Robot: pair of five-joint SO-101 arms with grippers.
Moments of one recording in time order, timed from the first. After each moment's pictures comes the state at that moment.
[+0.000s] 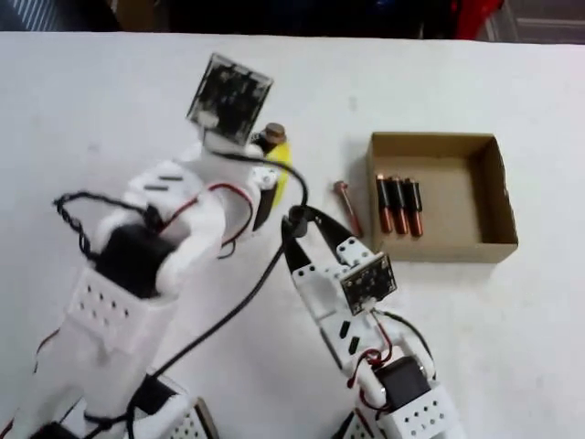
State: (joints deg) left arm 24.4 -38.9 16.8 59.9 4.2; right arm -30.8 -102.5 96.4 19.3 6.7
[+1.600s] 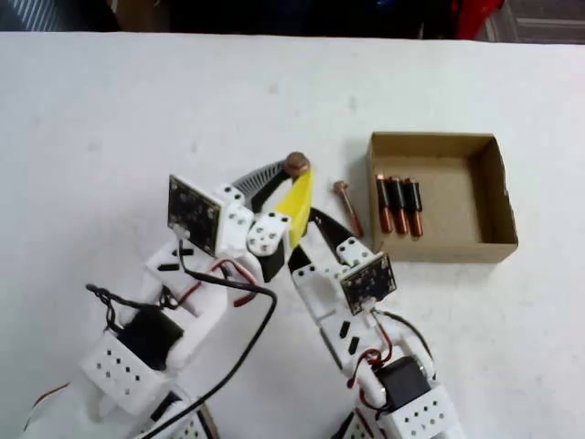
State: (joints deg) left arm 31.6 -64.2 60.6 17.8 10.3; right arm -30.8 -102.5 96.4 19.4 6.7
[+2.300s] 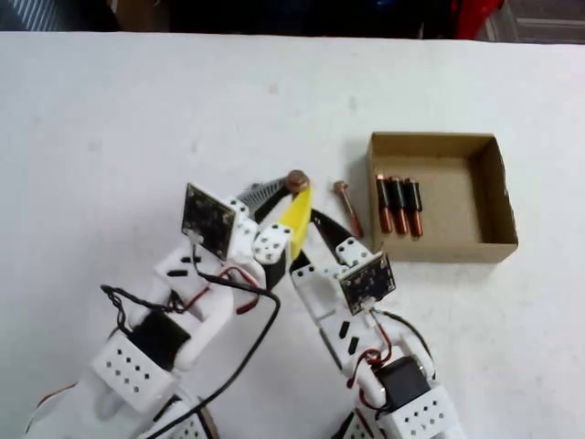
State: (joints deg) left arm 31.5 -64.7 68.5 16.1 10.3; right arm -30.9 -102.4 96.4 19.5 6.6
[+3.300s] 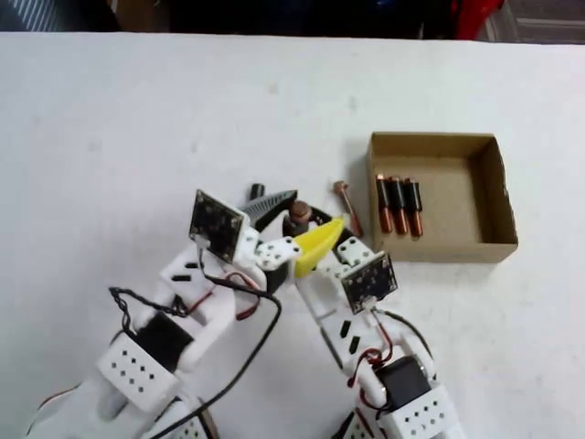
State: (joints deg) left arm 31.5 -65.0 72.6 15.4 10.3; right arm -30.8 -102.4 96.4 19.5 6.5
